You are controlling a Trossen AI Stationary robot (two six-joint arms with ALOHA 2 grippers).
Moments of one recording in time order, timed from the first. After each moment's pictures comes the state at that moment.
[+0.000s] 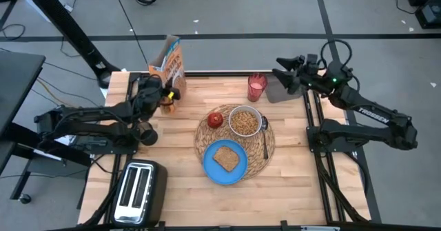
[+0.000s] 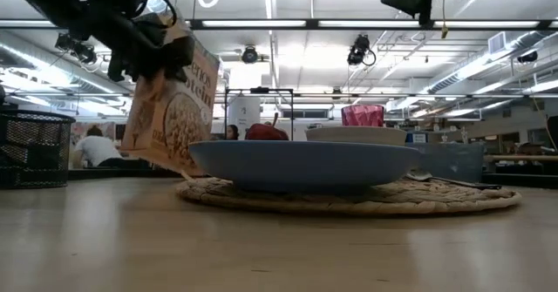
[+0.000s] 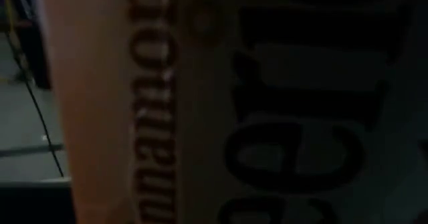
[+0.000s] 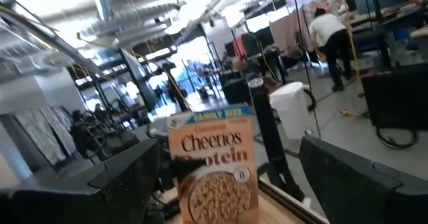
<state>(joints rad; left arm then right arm) 0.34 0.96 0.46 0.21 -0.91 -0.39 -0.56 0.71 0.72 0.17 -0.12 0.37</state>
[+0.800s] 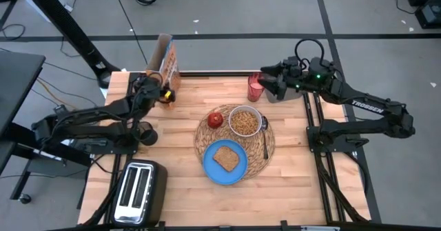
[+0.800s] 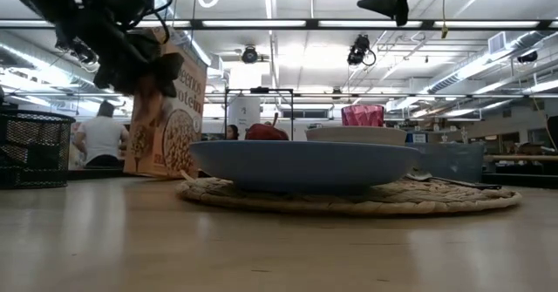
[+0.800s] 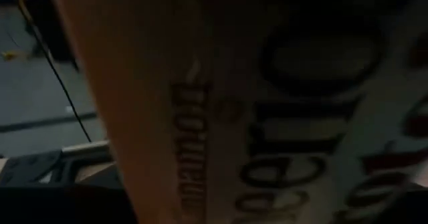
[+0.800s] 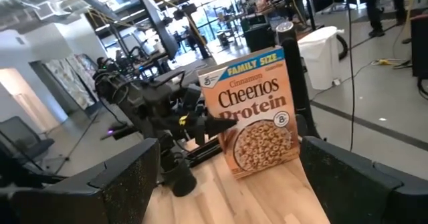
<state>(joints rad) 0.44 0.90 0.45 -0.03 -0.80 -0.44 -0.44 0.89 0.87 0.02 -0.18 0.37</state>
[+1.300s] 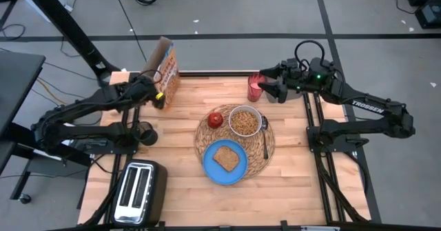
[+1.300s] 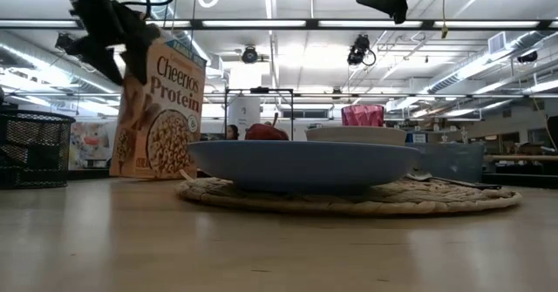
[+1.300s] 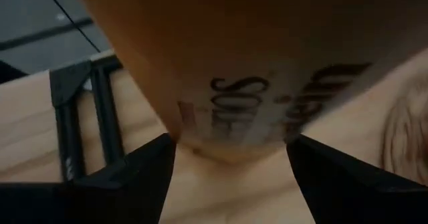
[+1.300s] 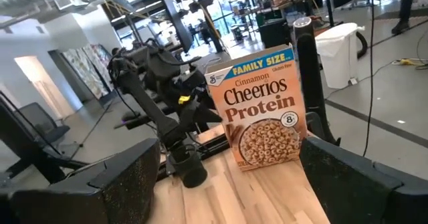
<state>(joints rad) 0.44 0.88 0.85 -0.96 -0.52 -0.64 -0.44 0.89 0.87 0.02 -0.24 0.34</state>
